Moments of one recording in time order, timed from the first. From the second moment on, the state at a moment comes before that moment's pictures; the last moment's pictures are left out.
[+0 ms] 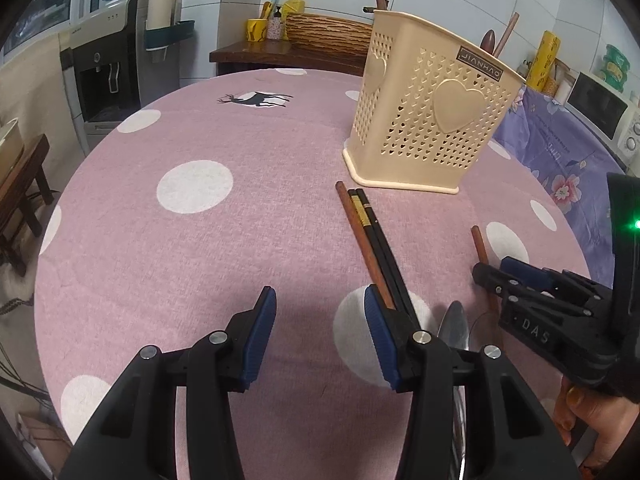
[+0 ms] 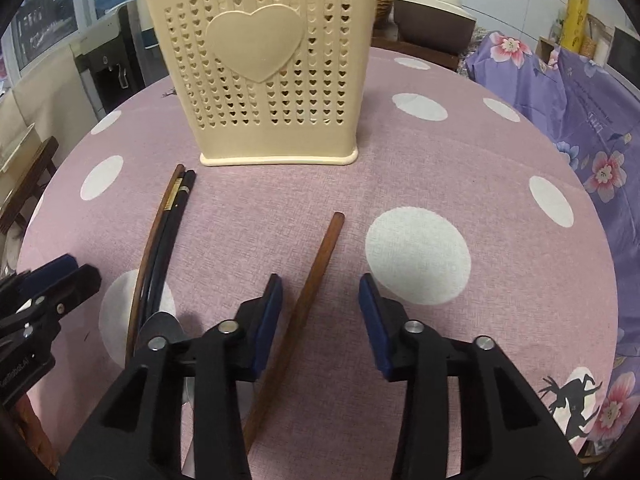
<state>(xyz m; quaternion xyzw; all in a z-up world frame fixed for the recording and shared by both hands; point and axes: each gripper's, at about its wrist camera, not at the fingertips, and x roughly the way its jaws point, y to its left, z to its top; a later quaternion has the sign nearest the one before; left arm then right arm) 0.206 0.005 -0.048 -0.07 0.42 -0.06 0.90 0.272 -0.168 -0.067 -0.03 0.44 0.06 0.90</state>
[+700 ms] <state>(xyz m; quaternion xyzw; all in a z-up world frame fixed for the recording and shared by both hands) 0.233 -0.020 -0.057 -0.02 0.44 -0.06 0.90 0.278 -0.205 -0.065 -0.03 0.44 0.08 0.89</state>
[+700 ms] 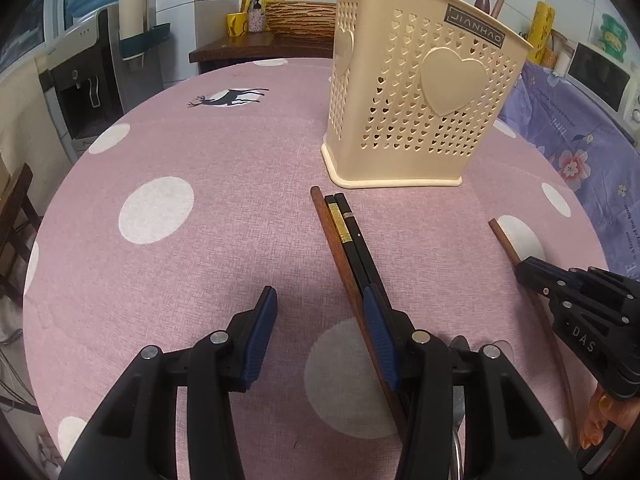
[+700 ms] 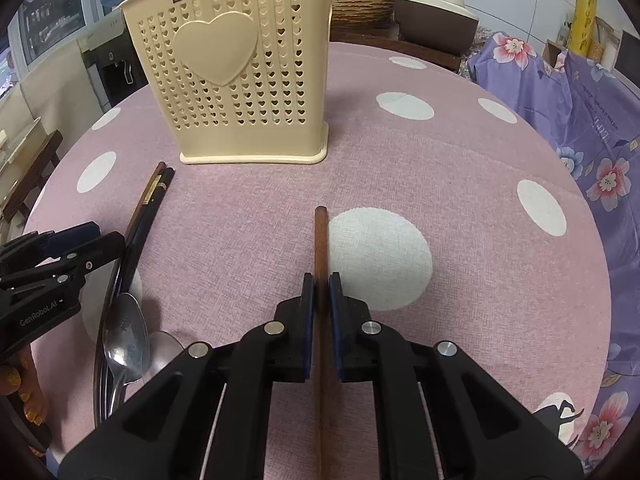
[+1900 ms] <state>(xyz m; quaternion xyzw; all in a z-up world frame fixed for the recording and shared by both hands) 0.247 0.002 -0.049 -0.05 0.44 -0.03 0.90 0.277 -0.200 -0.065 -0.01 0.44 0.09 0.90</state>
